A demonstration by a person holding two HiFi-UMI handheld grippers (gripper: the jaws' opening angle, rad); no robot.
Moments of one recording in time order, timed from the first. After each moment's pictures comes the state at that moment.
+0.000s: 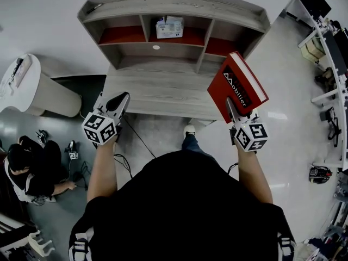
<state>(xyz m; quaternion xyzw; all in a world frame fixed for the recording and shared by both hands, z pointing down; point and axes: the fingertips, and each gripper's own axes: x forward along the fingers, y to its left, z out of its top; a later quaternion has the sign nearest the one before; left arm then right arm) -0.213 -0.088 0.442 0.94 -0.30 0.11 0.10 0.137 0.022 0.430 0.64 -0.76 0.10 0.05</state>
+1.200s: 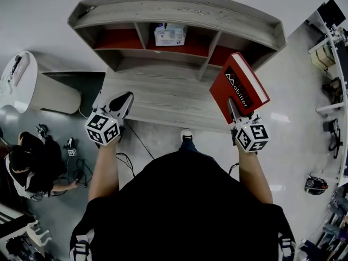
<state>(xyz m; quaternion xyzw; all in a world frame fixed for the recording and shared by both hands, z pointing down) -0.160 -0.169 0.462 0.93 -0.32 0.13 0.12 0.188 -0.084 0.456 0.62 -0.77 0.13 0.07</state>
